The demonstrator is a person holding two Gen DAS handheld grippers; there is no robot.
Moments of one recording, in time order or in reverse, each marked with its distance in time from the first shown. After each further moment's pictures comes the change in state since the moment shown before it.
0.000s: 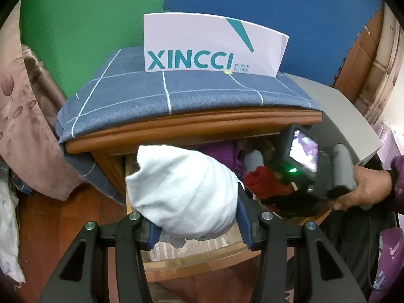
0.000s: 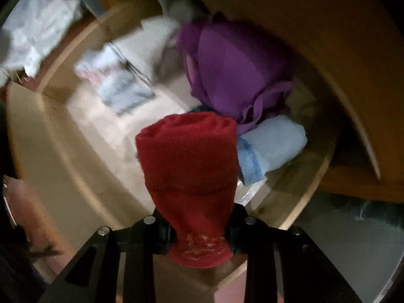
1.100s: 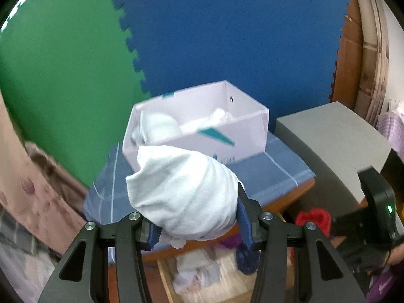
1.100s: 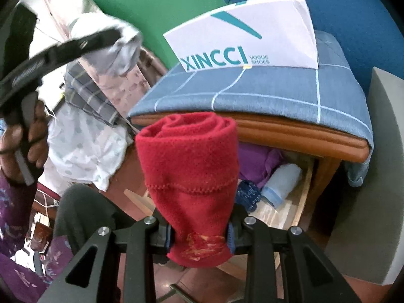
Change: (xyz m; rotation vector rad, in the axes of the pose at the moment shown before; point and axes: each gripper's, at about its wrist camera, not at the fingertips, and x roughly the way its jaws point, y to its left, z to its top) left arm -0.048 -0.075 0.153 0.249 -0.164 0.144; right arm -0.130 -0.007 -0.084 0.343 -0.608 0.399
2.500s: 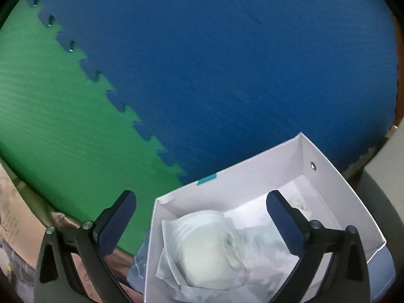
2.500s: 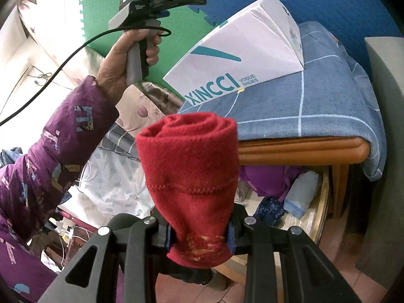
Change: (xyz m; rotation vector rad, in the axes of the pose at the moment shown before) left arm 0.174 0.016 0.172 0.131 -0.044 0.326; right arm -0.028 -0.048 0.003 0.180 -0.136 0.232
